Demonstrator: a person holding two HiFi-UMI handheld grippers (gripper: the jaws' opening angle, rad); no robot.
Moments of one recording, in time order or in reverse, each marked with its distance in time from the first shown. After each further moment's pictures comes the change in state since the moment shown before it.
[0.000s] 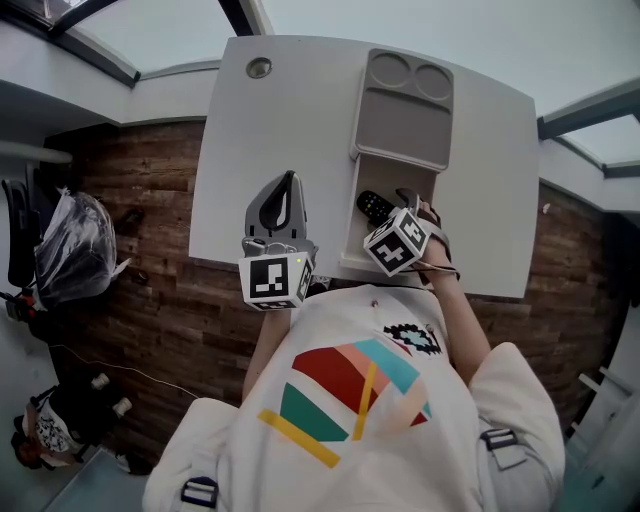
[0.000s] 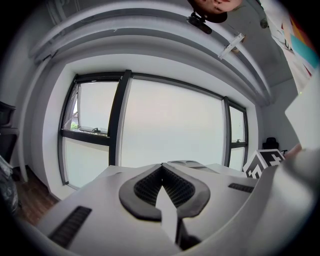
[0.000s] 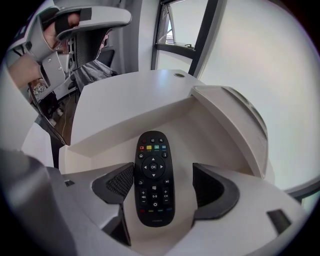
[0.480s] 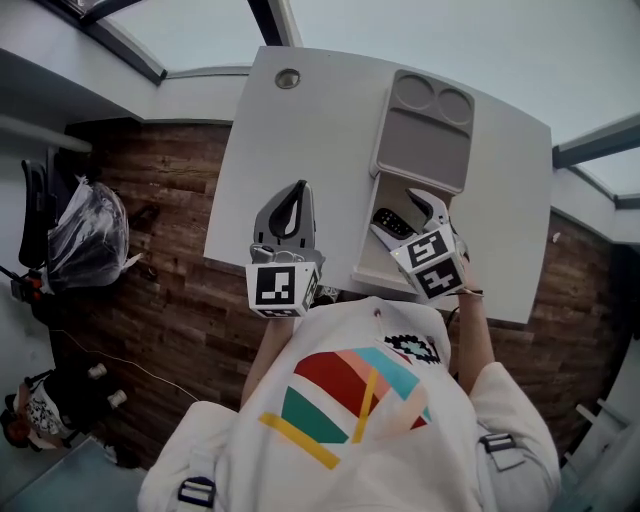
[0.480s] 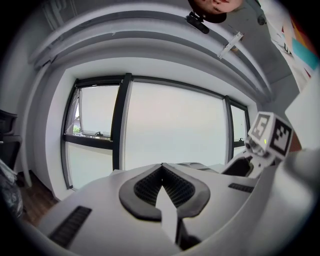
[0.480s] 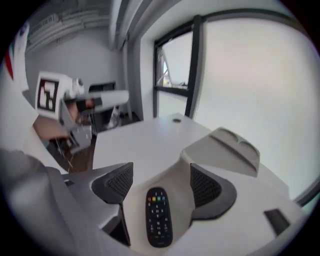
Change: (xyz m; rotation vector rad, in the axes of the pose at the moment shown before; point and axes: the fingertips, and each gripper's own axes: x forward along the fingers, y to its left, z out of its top) left arm -0.006 0.009 0.016 0.024 -0.011 0.023; right arm -0.088 -0.012 0.077 0.072 -0.401 0.105
